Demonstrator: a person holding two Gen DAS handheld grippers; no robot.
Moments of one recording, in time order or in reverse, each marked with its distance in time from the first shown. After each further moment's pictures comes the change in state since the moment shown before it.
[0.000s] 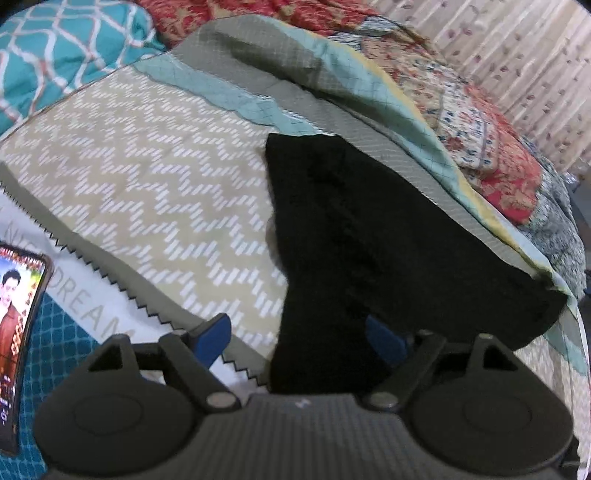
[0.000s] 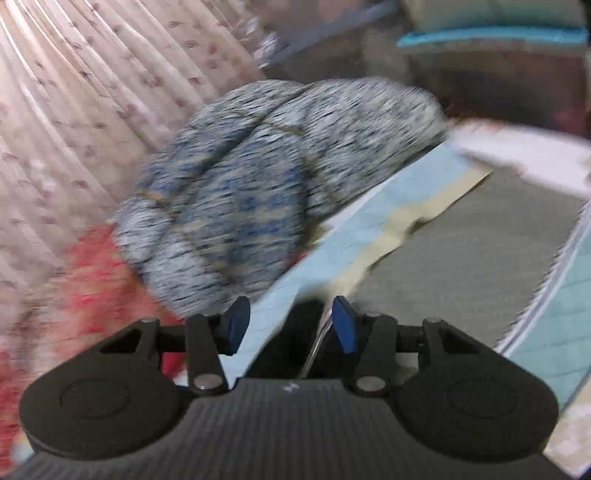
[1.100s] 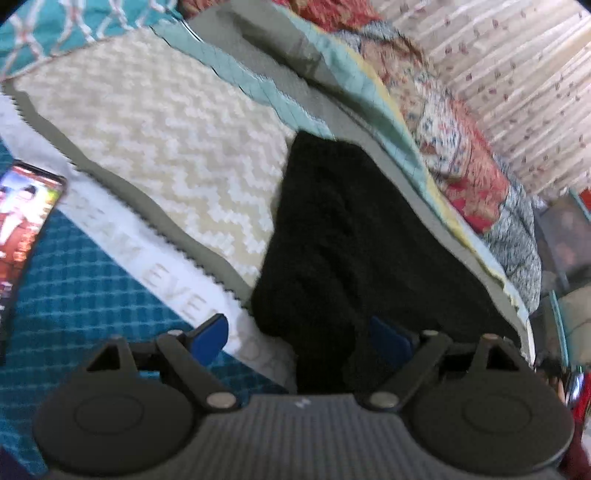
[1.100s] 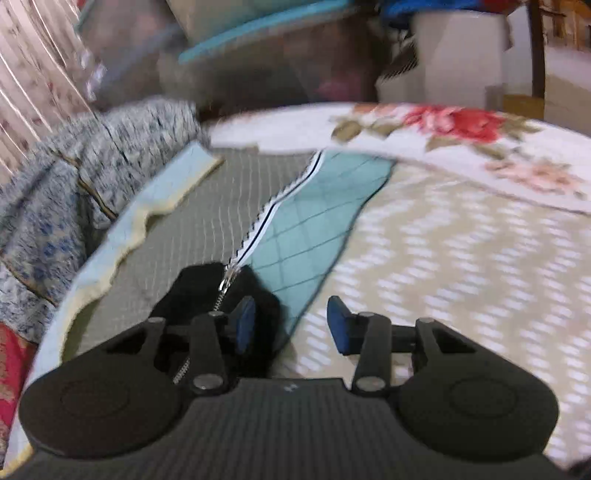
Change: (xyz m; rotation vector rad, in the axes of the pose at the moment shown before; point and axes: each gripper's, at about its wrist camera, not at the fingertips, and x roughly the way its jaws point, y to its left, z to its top) left arm -0.046 0.021 -0.037 -0.165 0.027 -0.147; right arm -0.127 -0.144 -0.047 0.149 -0.033 -0.397
